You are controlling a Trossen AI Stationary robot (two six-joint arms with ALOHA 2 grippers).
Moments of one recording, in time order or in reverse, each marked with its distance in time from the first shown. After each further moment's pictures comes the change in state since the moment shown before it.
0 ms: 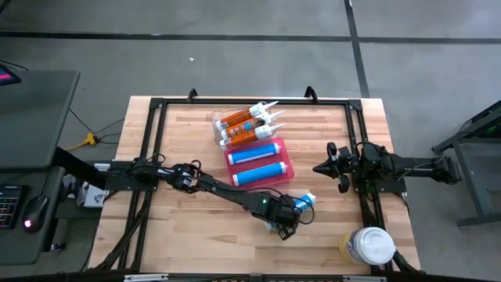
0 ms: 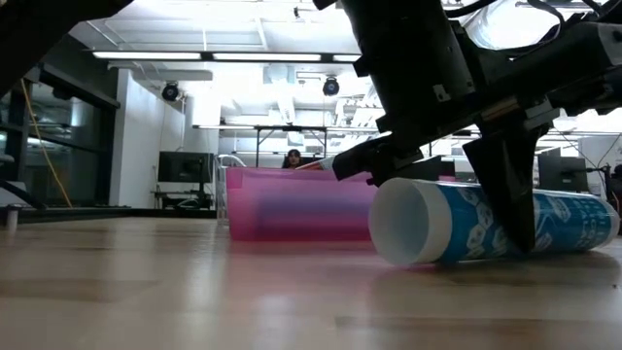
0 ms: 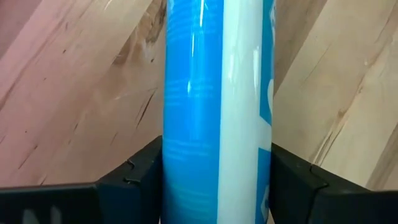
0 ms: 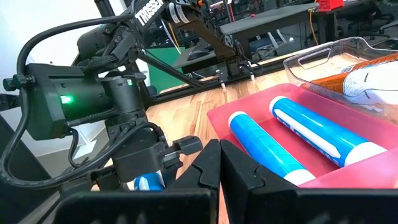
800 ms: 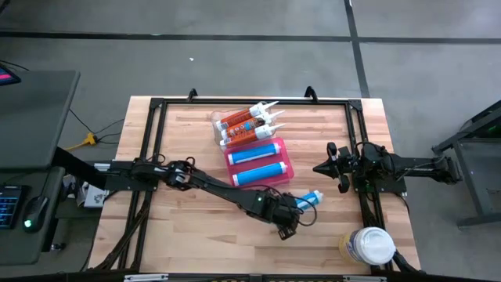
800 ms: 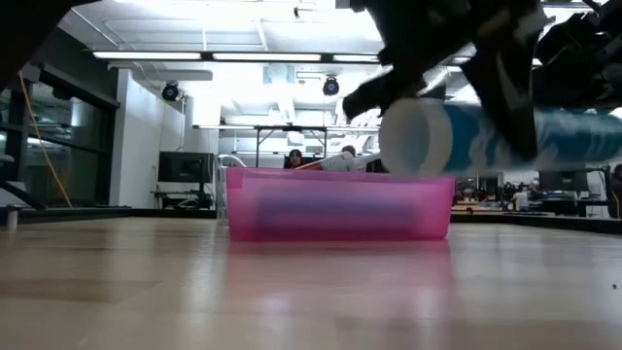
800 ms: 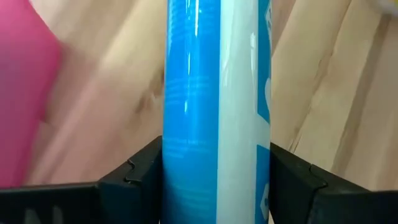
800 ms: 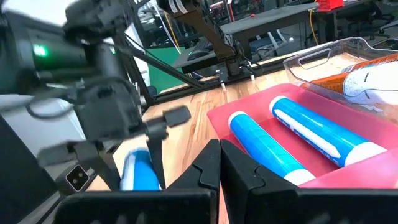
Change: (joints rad) left arm -0.010 -0.128 -0.006 0.018 -0.165 0.132; right arm 0.000 0.000 0.000 0.000 0.000 0.000
